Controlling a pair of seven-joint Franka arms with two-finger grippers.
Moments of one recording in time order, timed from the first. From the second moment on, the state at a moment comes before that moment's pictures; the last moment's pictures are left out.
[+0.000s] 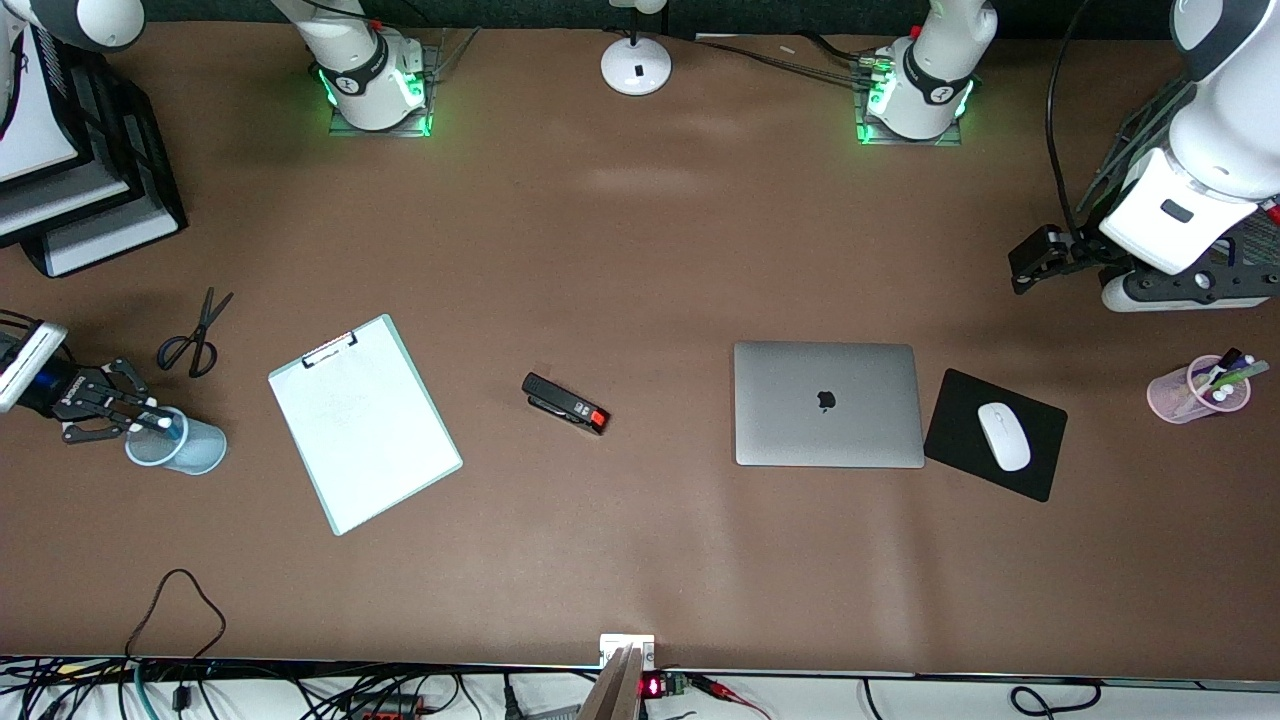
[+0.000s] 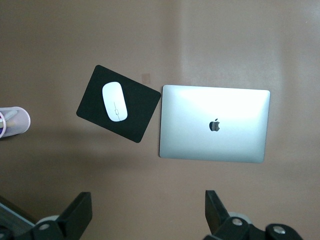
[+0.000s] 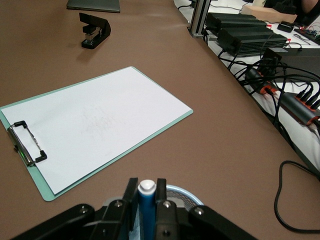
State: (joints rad) left arm 0.15 0.04 -0.29 -1.62 0.04 1.67 -0.21; right arm -0.43 0.79 -0.15 -1.43 1.03 1.75 -2.45
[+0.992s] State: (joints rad) left arm 0.15 0.03 -0.30 -1.52 0.04 1.50 -0.19; right arm -0.44 0.71 -0.14 -1.38 0.96 1.65 -2.17
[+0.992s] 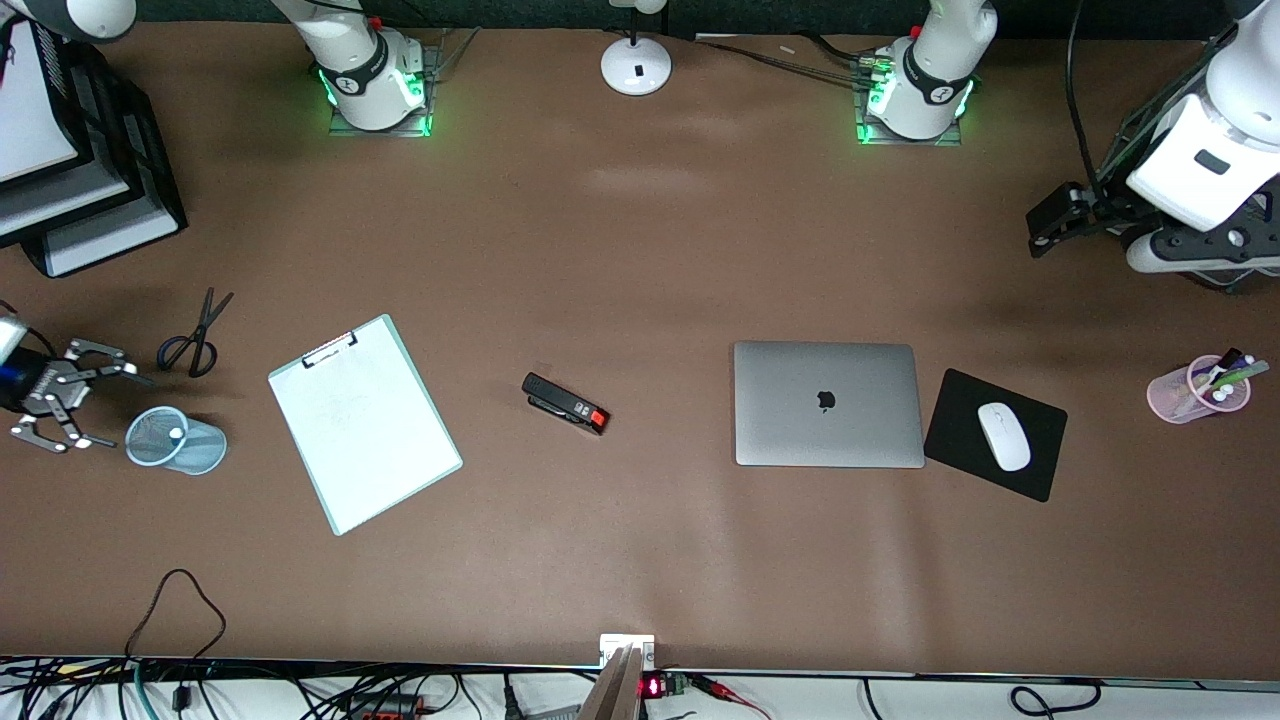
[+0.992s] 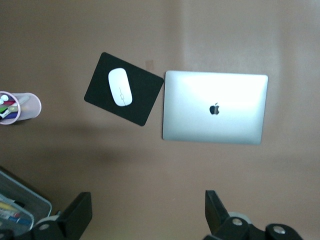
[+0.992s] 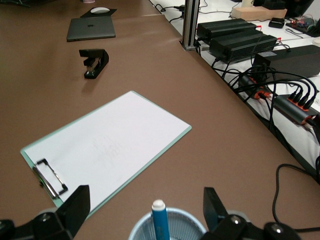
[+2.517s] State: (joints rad) left arm 0.01 -0.10 -0.15 -1.64 0.02 1.55 -0.12; right arm 0.09 0.42 -0.13 -1.20 0.37 1.58 -0.58
